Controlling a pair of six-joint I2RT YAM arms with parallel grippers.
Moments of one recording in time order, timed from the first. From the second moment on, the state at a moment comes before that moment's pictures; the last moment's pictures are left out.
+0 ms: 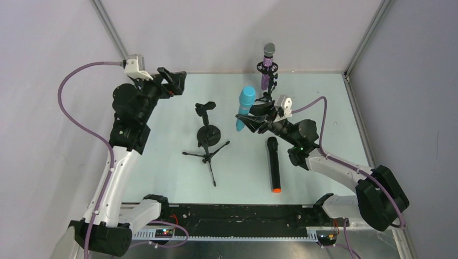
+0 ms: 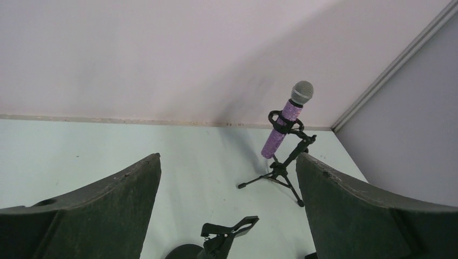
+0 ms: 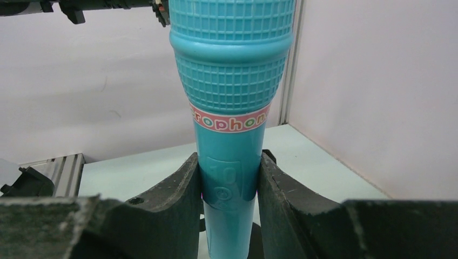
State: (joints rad) left arm -0.17 1.01 1.16 -0.06 0.12 -0.37; right arm 0.64 1.25 0.67 1.05 -0.47 0.17
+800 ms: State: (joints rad) left arm -0.17 1.07 1.14 -0.08 -0.05 -0.21; right arm 0.74 1.34 0.76 1.05 -0.49 0.15
